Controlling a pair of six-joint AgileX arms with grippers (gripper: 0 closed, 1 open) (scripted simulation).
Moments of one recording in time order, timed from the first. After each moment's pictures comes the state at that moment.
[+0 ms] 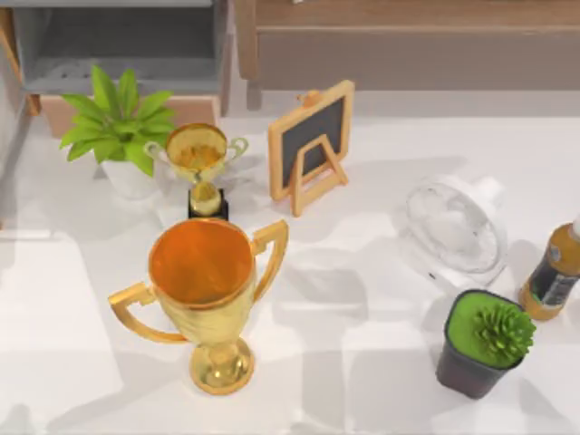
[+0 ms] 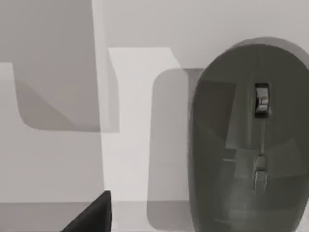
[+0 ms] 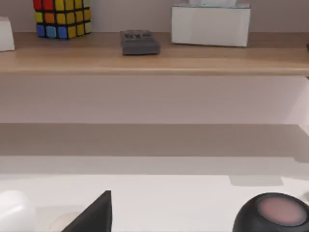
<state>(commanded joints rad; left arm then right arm) 0.33 2.63 2.51 -1.36 0.04 0.38 0.00 0.00 0.00 0.00 0.00 0.00</state>
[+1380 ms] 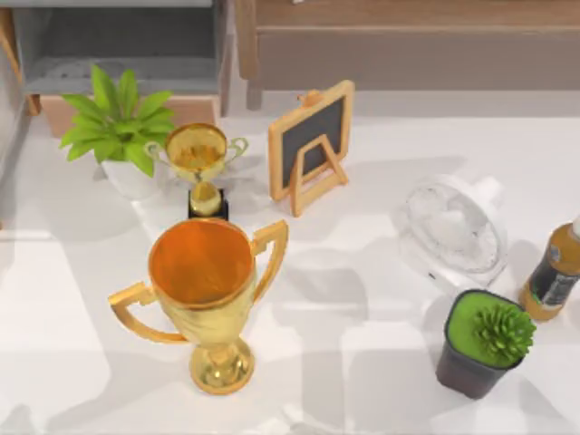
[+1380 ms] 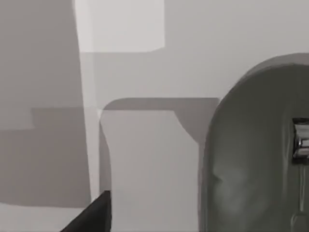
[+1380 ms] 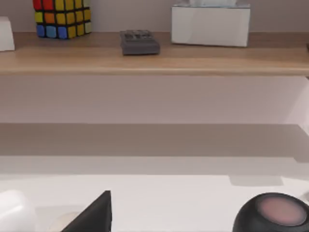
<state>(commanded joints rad) 0.33 2.63 2.41 -1.25 0.04 0.38 0.00 0.00 0.00 0.00 0.00 0.00</state>
